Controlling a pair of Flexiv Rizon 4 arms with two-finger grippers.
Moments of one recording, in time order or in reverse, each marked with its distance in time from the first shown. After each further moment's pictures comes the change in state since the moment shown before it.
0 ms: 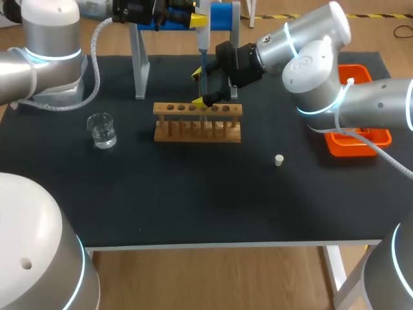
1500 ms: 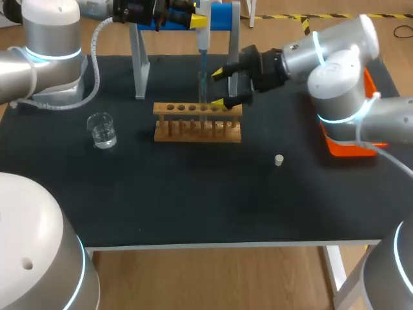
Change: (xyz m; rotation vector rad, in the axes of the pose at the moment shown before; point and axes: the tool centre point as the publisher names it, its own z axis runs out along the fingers) left arm 0.000 0.001 0.000 -0.010 0.000 0.000; right arm 0.011 -0.026 -0.053 -0.091 -0.054 0.017
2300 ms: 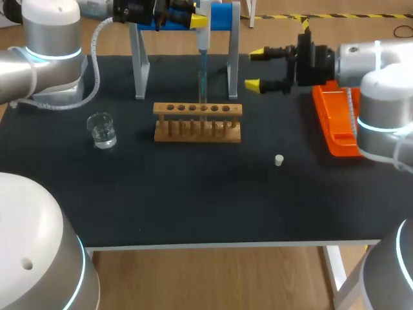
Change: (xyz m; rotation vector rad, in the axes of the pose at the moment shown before) left arm 0.000 0.000 0.000 0.000 0.000 0.000; right arm 0.006 0.054 -0.108 -0.266 -0.137 0.071
